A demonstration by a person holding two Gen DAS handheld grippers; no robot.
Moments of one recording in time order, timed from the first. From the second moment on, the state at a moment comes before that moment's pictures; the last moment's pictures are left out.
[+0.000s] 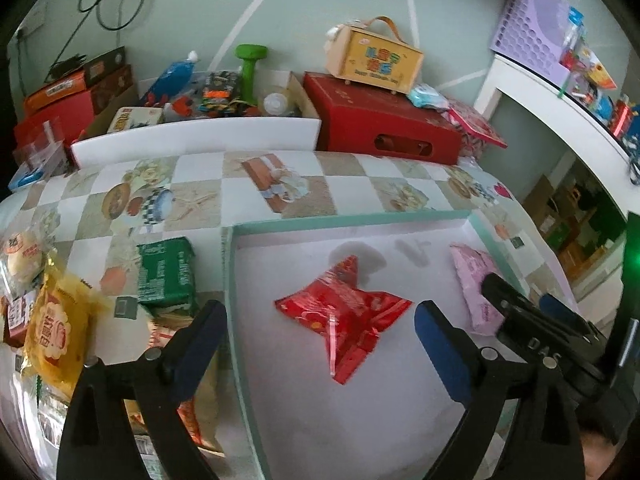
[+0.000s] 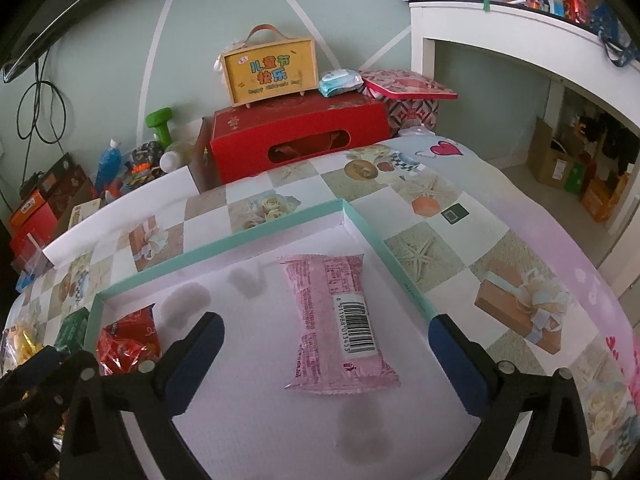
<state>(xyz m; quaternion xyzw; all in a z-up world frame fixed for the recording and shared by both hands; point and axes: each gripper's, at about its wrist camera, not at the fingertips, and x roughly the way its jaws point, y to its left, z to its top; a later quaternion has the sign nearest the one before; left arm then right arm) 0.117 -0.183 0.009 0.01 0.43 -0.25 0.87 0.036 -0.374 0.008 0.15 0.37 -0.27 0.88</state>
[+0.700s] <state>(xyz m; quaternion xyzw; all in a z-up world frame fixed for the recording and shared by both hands) 0.125 -0.137 0.022 -0.06 0.39 -0.20 0.90 0.033 -0.367 0.013 0.13 0.37 -0.27 0.88</state>
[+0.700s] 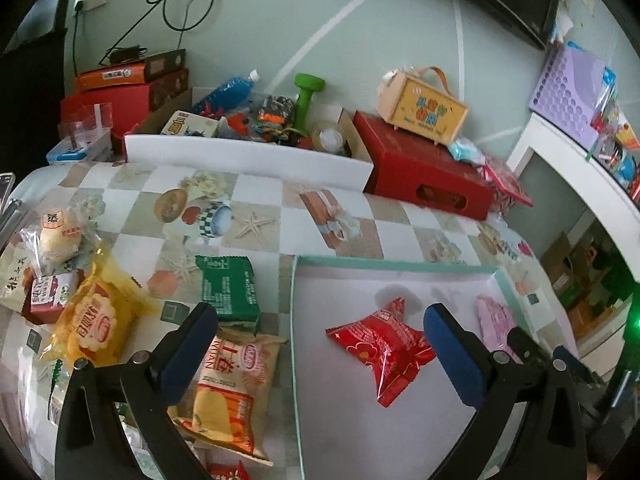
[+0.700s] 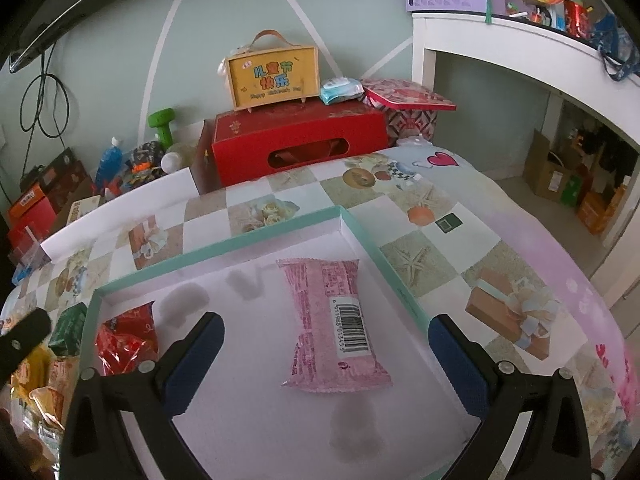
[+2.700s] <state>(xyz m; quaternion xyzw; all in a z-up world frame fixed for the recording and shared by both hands) 0.093 0.073 -0.020 -0.06 0.49 0.03 0.87 0.060 -0.101 -0.017 0.02 0.46 0.04 0.89</state>
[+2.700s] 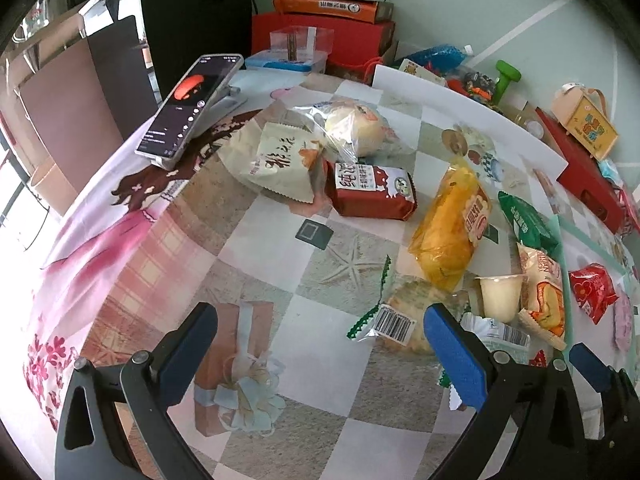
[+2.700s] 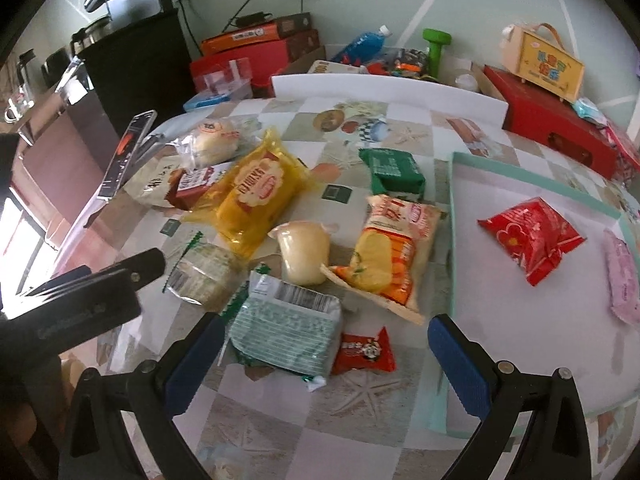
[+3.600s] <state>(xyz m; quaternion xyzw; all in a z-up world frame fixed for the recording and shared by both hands) 0.117 0.036 -0.055 -0.04 0.54 -0.03 0.84 0.067 -0.087 -0.042 0.00 0.48 0.06 0.87</state>
